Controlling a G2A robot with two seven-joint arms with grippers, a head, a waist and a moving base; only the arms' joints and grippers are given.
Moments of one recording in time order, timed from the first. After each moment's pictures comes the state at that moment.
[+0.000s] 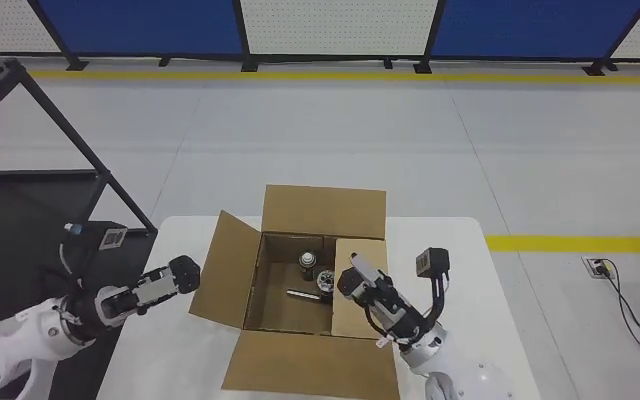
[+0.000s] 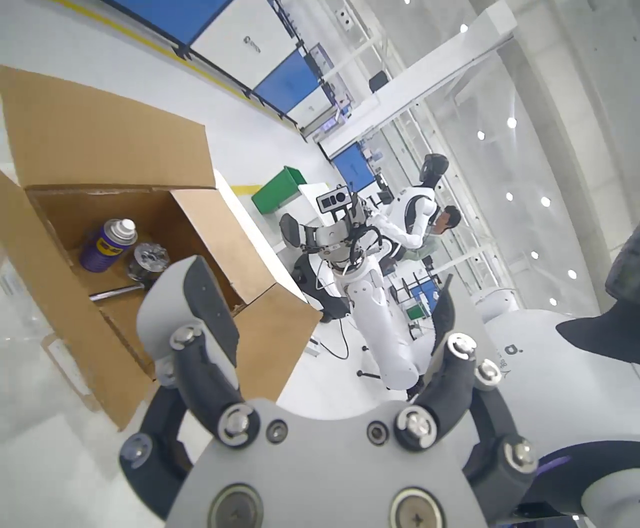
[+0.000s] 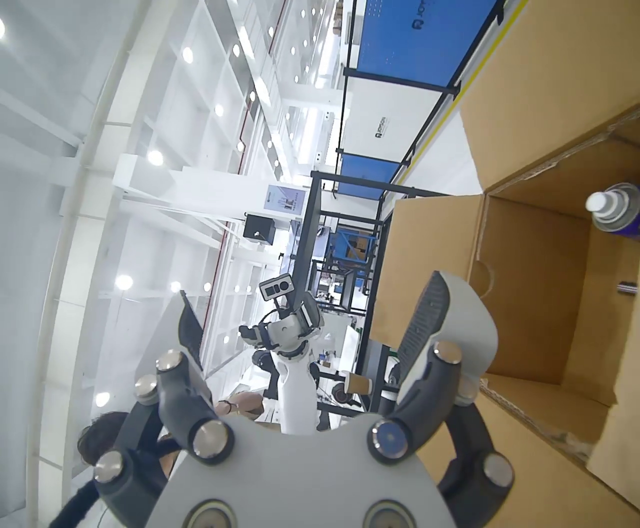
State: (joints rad) left arm 1.12 -0.86 -1.71 -1.79 -0.54 -0.28 -1.11; right arm -1.30 -1.59 1.40 -1.98 -0.03 0.02 0.56
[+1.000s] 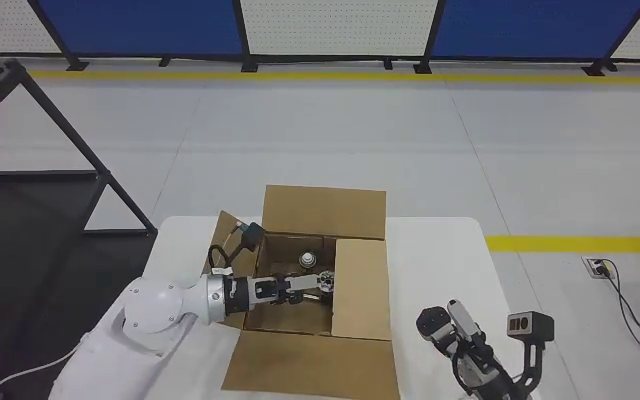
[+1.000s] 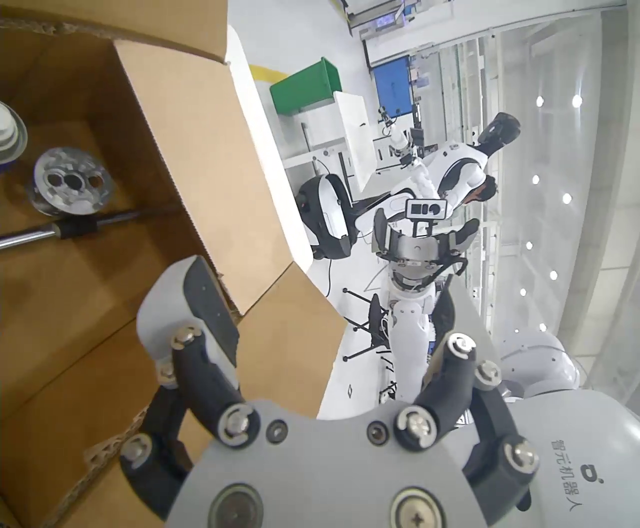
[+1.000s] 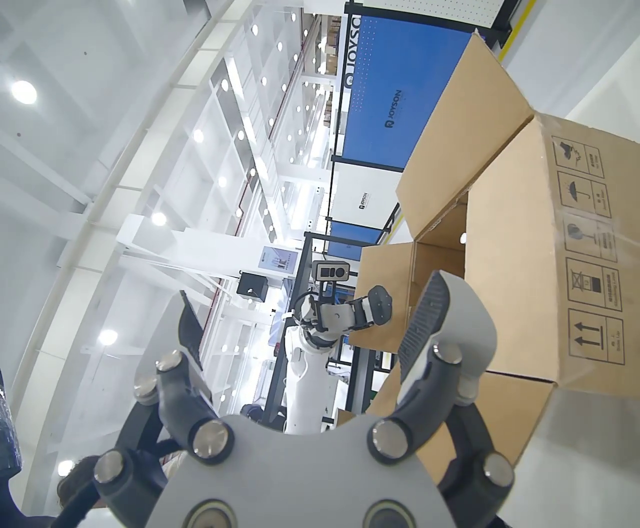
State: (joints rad) left arm 0.74 -0.95 -1.07 -1.62 -0.34 -0.04 -0.94; right arm -1.65 -1.54 1.65 -2.18 0.10 -0.13 0.55
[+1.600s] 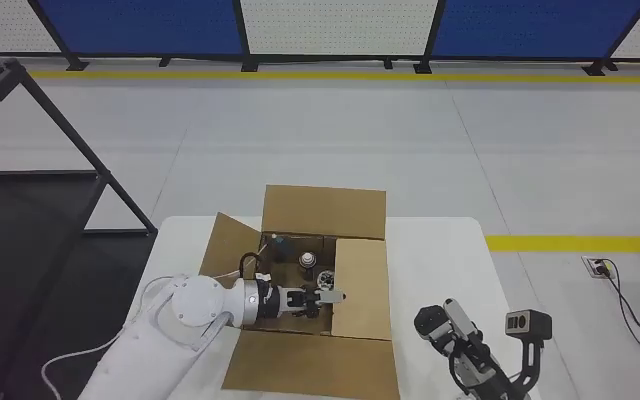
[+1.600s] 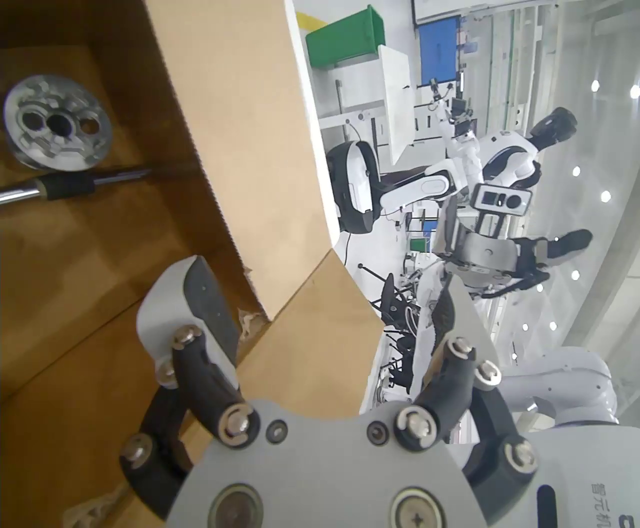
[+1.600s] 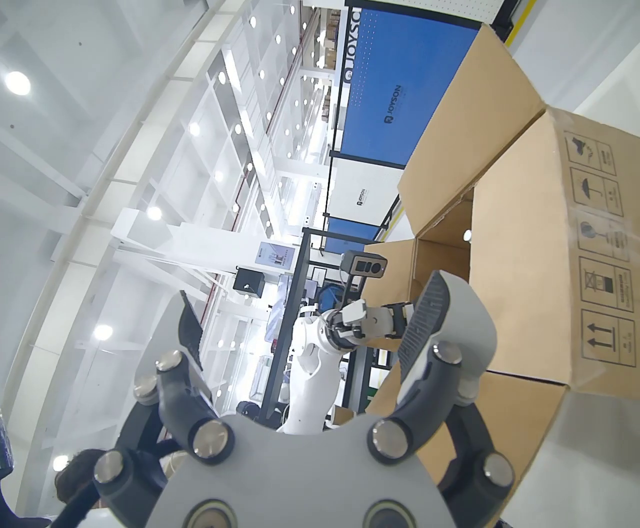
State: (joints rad) left arm 0.61 -1.02 -0.84 -1.47 -0.27 0.03 -0.93; right arm -1.67 -1.52 1.64 -2.20 0.09 -0.13 0.52
